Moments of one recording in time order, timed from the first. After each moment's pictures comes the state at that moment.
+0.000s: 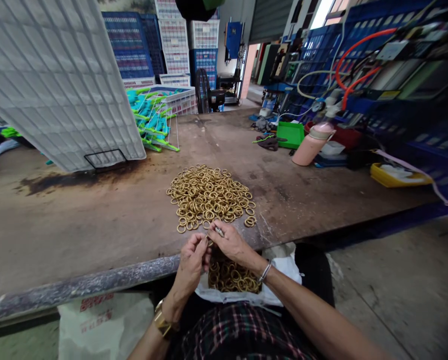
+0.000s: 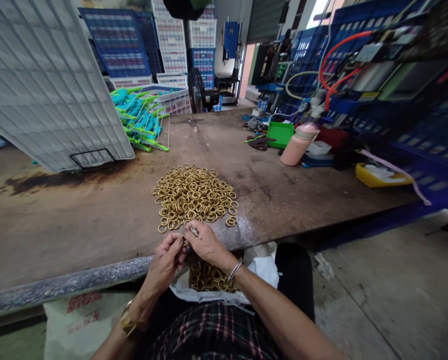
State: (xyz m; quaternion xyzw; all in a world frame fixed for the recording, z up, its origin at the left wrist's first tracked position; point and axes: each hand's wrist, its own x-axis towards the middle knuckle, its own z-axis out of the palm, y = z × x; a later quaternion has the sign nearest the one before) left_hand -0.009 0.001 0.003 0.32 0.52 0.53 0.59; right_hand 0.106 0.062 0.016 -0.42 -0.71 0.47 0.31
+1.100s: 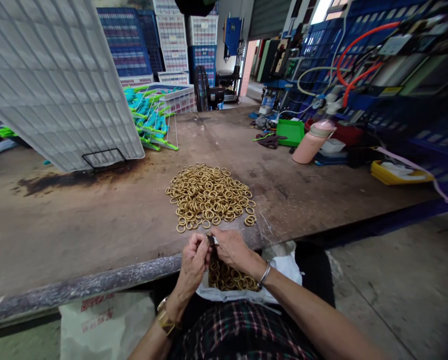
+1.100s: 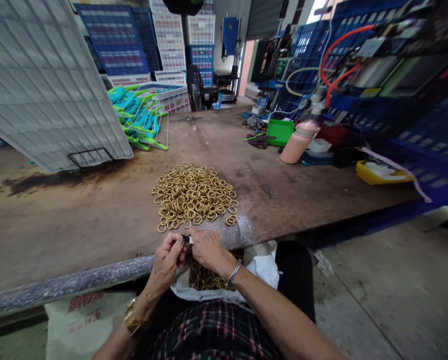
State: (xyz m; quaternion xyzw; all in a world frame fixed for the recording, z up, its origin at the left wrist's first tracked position) left_hand -0.009 0.003 -0.012 0.36 0.53 0.53 0.56; right_hand 0.112 0.057 0.001 -0.45 -0.87 0.19 0.02
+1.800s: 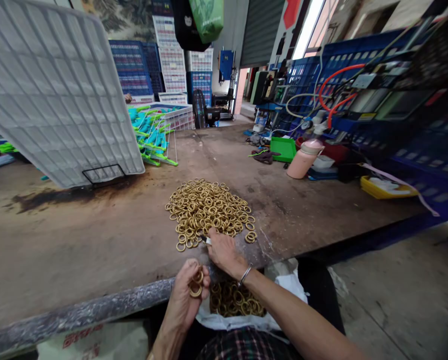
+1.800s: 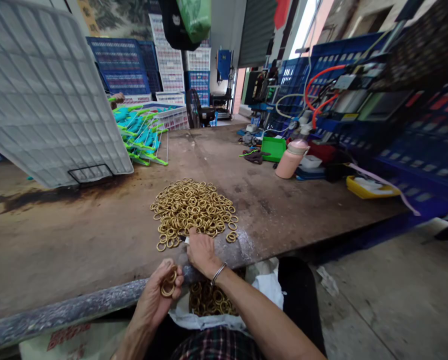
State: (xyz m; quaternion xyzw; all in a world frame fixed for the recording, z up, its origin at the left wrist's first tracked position) left_hand -0.022 -0.009 -0.001 0.10 0.38 0.58 0.71; right_hand 0.079 0.087 -0.011 -0.57 -0.81 0.10 0.04
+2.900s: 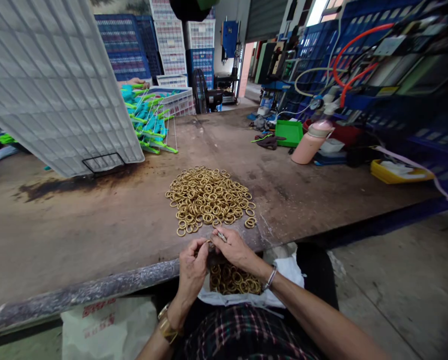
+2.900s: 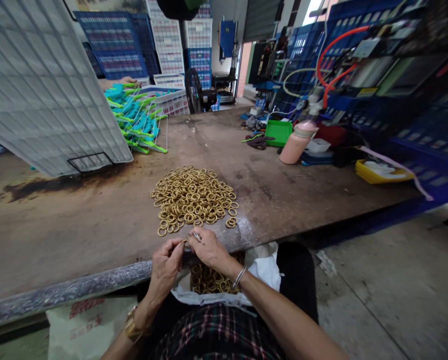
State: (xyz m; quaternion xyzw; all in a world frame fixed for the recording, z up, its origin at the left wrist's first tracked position) left_hand -0.010 0.002 -0.004 0.35 0.57 0.56 0.49; right_hand 0.112 0.060 0.005 -0.45 -0.72 0.46 0.28
